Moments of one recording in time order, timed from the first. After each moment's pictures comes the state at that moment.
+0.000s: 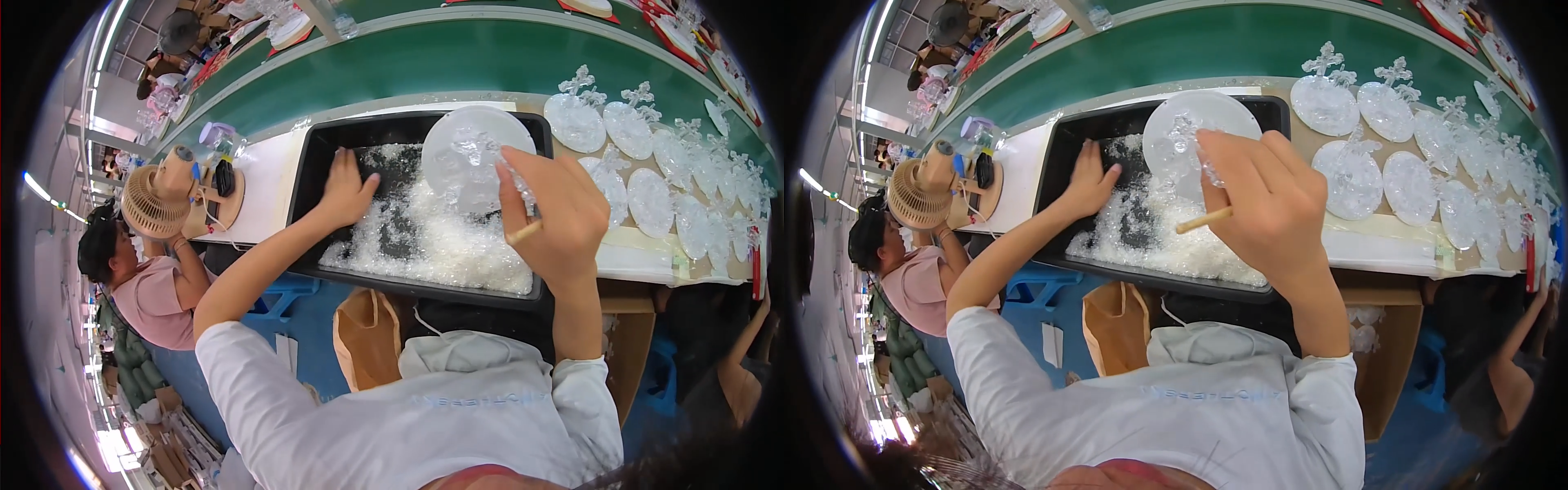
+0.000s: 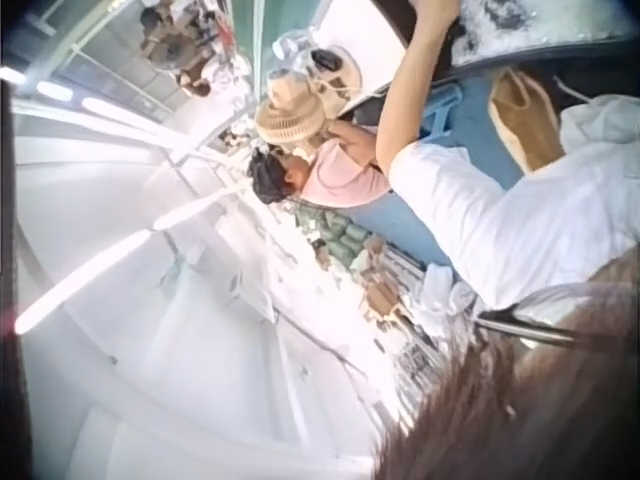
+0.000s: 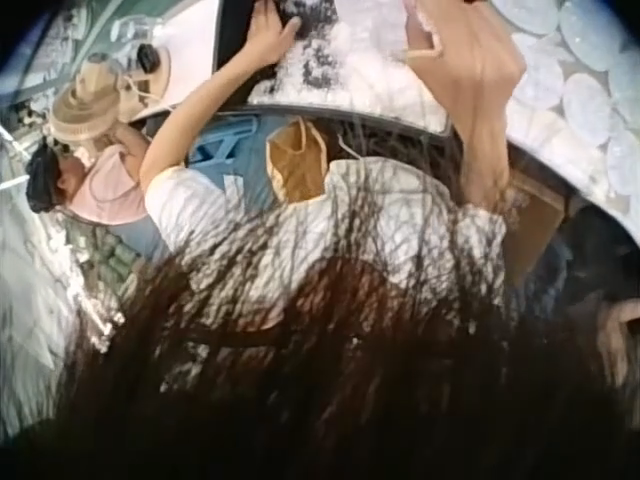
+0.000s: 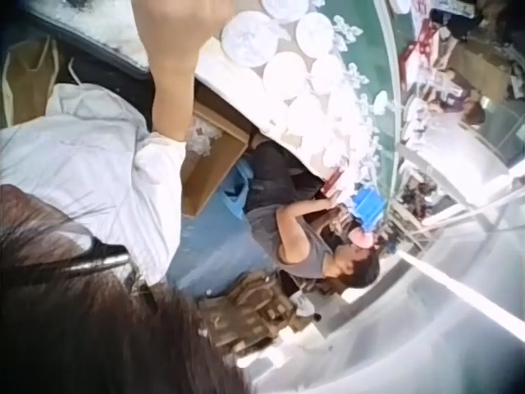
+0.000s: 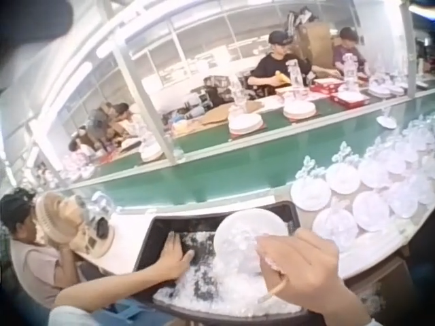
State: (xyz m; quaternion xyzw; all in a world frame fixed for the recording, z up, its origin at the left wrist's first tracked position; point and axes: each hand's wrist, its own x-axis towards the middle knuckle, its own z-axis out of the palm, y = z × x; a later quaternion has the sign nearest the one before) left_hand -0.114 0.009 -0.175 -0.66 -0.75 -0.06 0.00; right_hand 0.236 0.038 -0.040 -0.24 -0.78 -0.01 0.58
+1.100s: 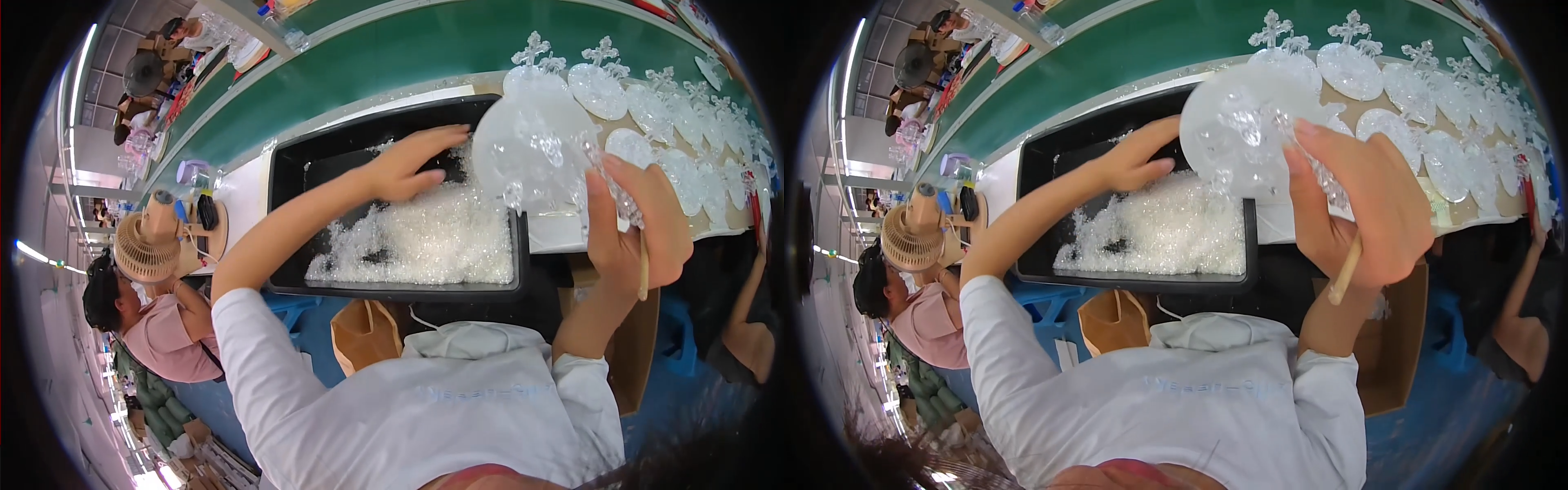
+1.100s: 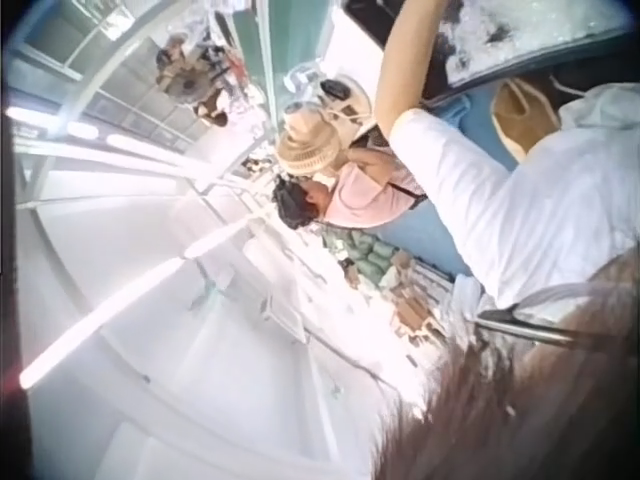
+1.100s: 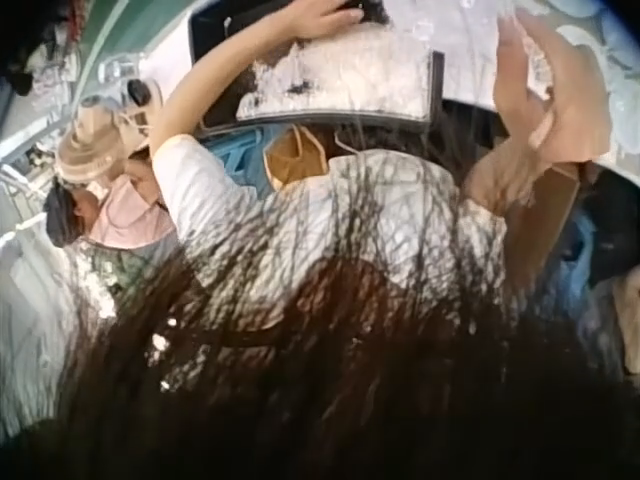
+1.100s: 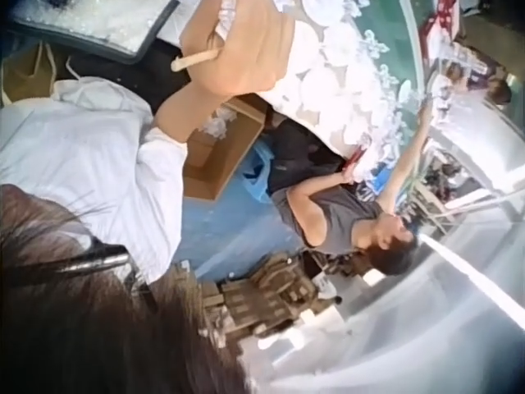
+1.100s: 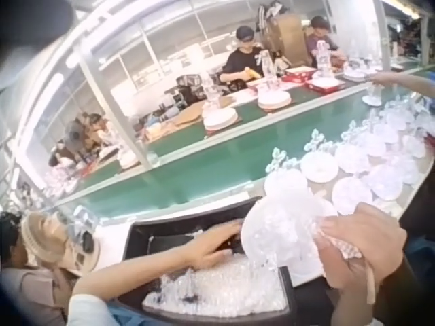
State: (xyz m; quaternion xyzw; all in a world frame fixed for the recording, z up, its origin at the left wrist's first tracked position) left_hand 0.012 0.110 -0.126 -0.91 -0.24 -0.22 -0.24; right_hand 0.319 0.036 -0.028 -0.28 -0.72 -0.11 0.62
